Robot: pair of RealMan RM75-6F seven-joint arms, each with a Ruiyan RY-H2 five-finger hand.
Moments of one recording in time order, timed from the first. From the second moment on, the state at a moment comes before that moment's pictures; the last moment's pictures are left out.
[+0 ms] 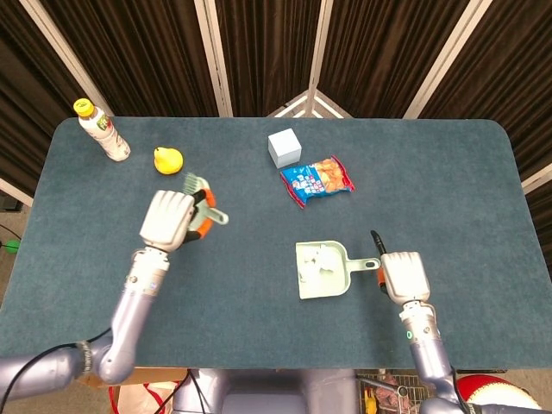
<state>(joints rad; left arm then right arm) -0.71 -1.50 -0.32 -1.75 1.12 1.27 0.60 0.49 -1.42 0.10 -1.84 -0.96 1.33 -0.76</state>
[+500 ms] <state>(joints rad) -0.60 -1.36 -0.14 -1.72 1.04 1.22 0.69 0.46 -1.39 0.08 -1.87 -1.02 1.34 -0.72</state>
